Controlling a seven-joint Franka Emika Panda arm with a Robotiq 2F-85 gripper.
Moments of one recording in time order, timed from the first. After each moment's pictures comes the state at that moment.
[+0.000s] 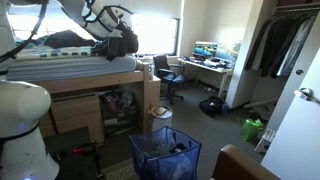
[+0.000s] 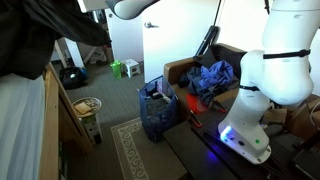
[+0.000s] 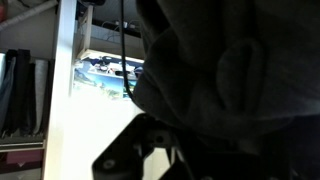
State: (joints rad) arm 0.96 0.13 -0.28 -1.80 -0.81 3.02 0.83
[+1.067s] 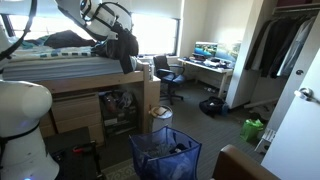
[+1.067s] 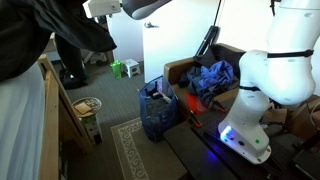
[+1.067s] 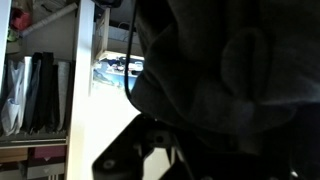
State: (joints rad) arm 1.02 0.05 -0.33 -1.87 -1.16 2.94 1.20
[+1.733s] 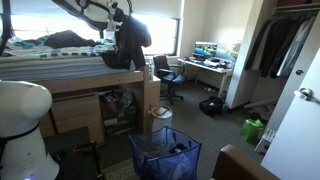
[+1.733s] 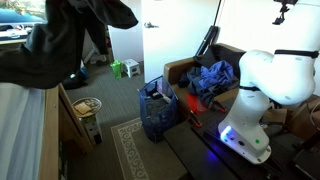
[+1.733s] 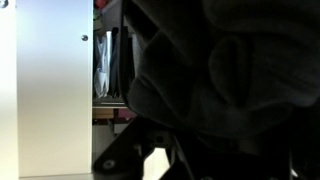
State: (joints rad) arm 1.02 -0.18 -0.34 -1.96 -1.50 2.62 1.51
